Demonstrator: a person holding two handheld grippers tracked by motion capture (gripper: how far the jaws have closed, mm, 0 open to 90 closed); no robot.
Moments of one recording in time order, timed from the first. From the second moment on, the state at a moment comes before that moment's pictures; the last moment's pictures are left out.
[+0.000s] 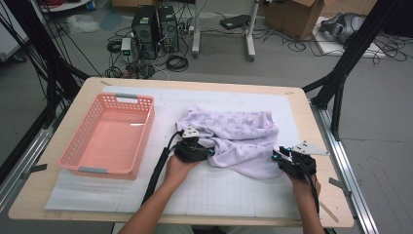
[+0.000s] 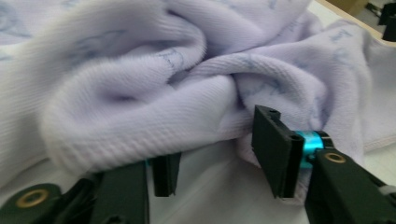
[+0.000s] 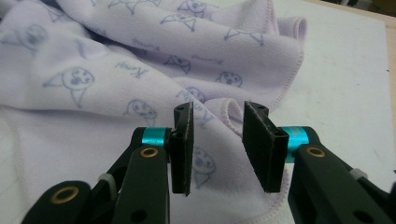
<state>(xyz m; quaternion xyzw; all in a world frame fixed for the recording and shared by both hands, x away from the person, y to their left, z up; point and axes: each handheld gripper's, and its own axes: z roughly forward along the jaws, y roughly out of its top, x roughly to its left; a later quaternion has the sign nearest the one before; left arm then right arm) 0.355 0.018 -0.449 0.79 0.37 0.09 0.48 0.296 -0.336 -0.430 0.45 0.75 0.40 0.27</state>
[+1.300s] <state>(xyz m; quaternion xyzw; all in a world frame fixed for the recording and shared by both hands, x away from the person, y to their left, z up) 0.296 0.119 -0.435 0.75 0.39 0.07 0.53 0.262 -0.326 -0.430 0.31 0.85 0.40 0.15</state>
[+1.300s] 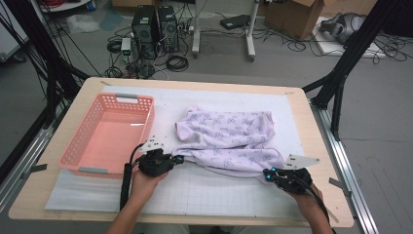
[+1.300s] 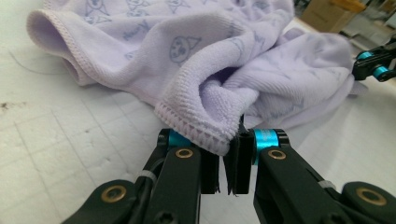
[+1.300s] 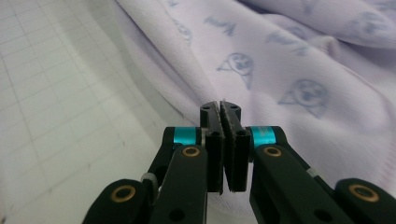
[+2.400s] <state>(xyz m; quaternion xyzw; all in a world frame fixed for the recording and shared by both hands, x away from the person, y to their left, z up) 0.364 0.083 -0.441 0.73 0.48 0.11 0.48 0.355 -0.288 -0.440 0.40 0.83 0.32 0.23</state>
